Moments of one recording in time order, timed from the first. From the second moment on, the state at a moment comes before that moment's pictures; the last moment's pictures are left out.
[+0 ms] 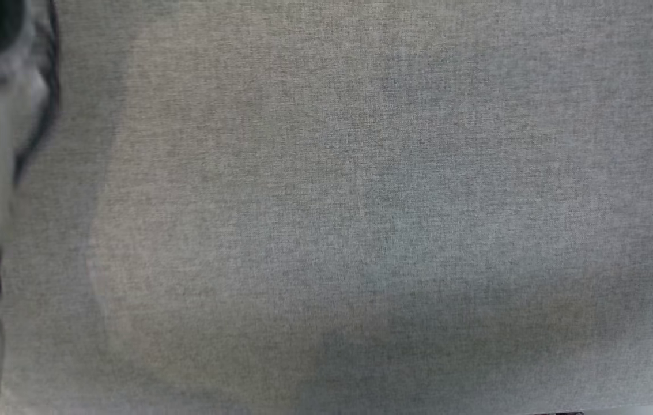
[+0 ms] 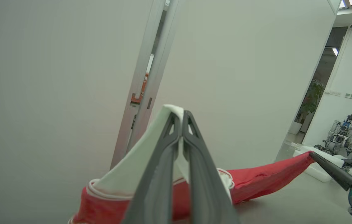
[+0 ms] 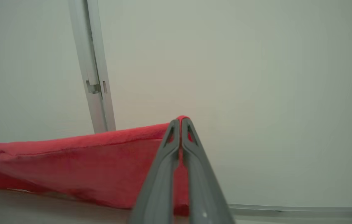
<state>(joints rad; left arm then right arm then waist) -1.24 0.34 -0.38 0.12 -0.79 -0.13 -0.26 -1.17 -0.49 0.07 0.27 0.48 0.13 -0.26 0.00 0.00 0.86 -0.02</state>
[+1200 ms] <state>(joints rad) 0.14 0.41 -0.40 -0.49 -0.97 0.08 -0.17 -0.04 -0.43 -0.07 -0.01 0.47 0.13 -0.26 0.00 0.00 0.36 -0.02</state>
